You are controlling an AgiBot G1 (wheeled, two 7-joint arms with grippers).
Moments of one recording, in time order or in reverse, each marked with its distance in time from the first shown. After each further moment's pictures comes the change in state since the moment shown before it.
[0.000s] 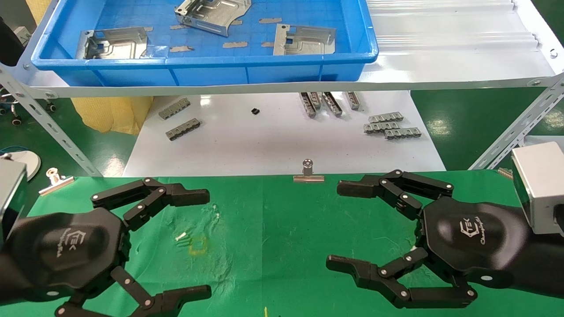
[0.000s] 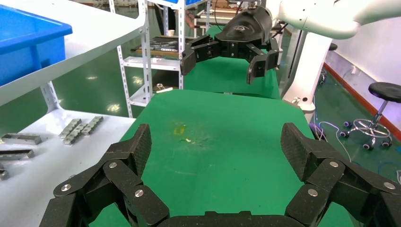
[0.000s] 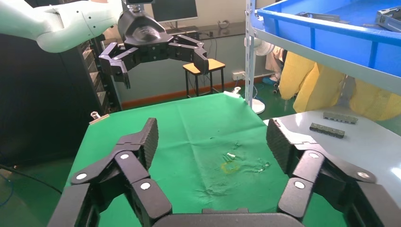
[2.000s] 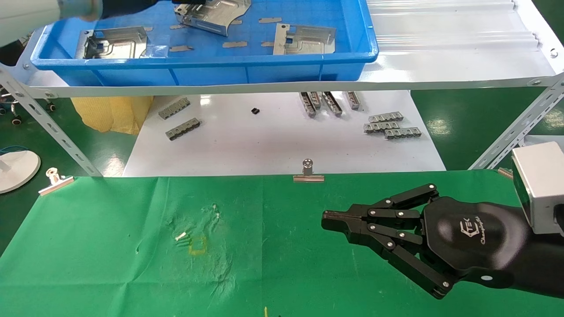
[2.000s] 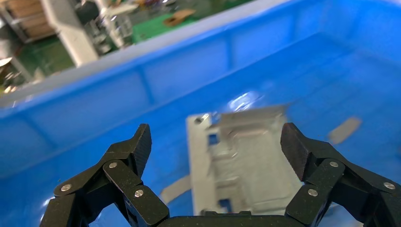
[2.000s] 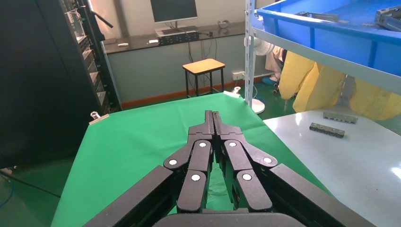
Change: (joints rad) left arm -0.977 0.671 0.236 1.204 0.643 -0.744 0.104; right arm 0.000 0.000 0.000 0.000 0.000 0.000 0.000
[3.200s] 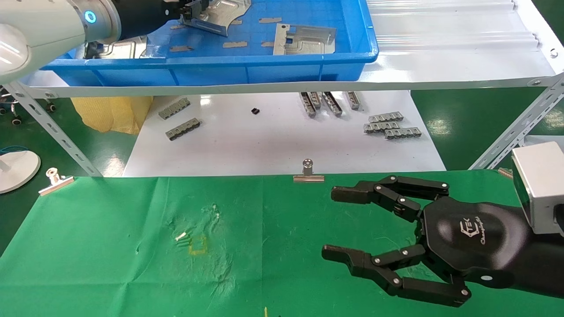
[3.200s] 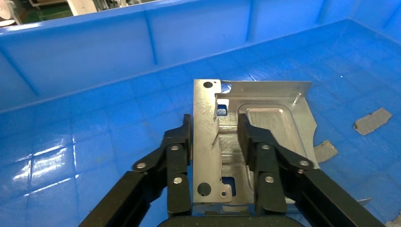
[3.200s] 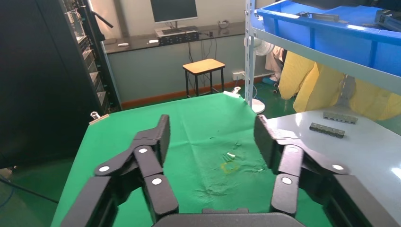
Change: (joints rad) left arm 0.028 0.058 0.002 0.050 0.002 -0.128 -0.087; right arm 0.000 0.000 0.000 0.000 0.000 0.000 0.000
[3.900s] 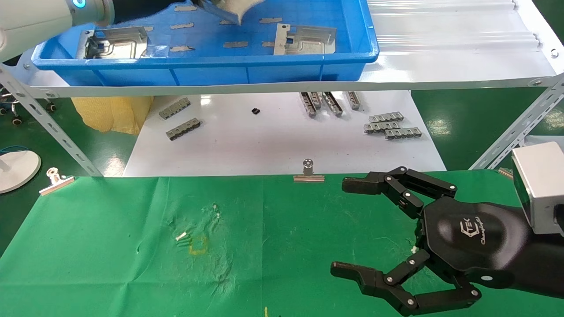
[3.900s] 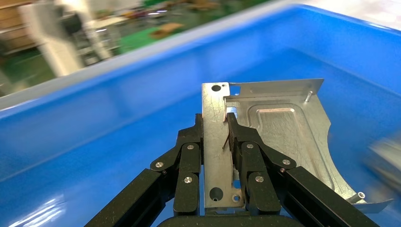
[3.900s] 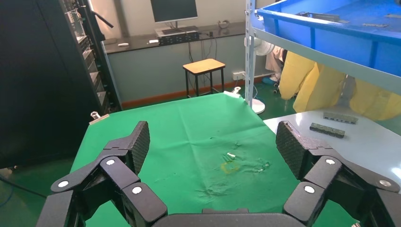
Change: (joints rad) left arm -0.006 -0.062 -0.034 -0.074 -0.062 0.205 0.140; right arm 0.000 0.000 0.000 0.000 0.000 0.000 0.000
